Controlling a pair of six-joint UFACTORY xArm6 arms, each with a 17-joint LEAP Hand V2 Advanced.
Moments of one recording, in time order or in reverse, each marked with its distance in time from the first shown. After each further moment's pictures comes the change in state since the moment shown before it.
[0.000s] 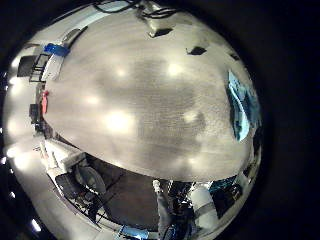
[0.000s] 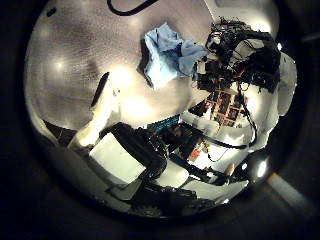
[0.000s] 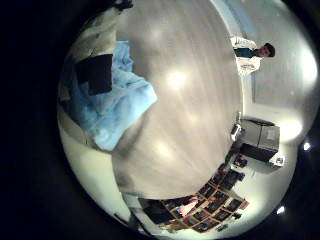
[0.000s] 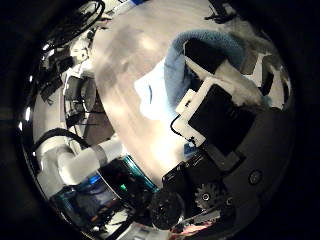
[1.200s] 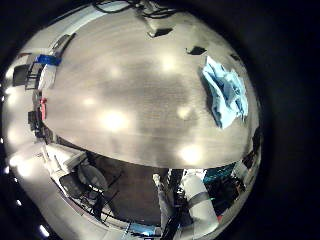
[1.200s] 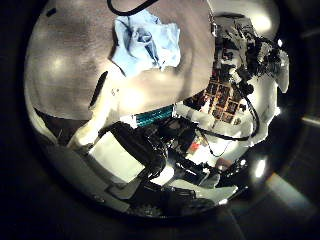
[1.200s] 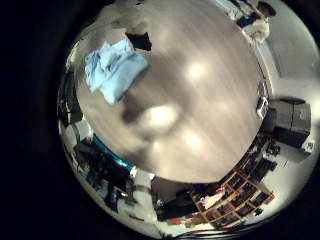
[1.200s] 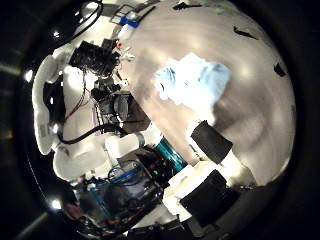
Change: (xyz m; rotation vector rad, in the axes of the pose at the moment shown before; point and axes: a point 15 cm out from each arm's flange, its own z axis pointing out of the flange) left arm 0.098 0.024 -0.025 -0.063 -0.033 0.065; right arm 0.136 0.191 -0.111 -0.072 -0.277 0.339
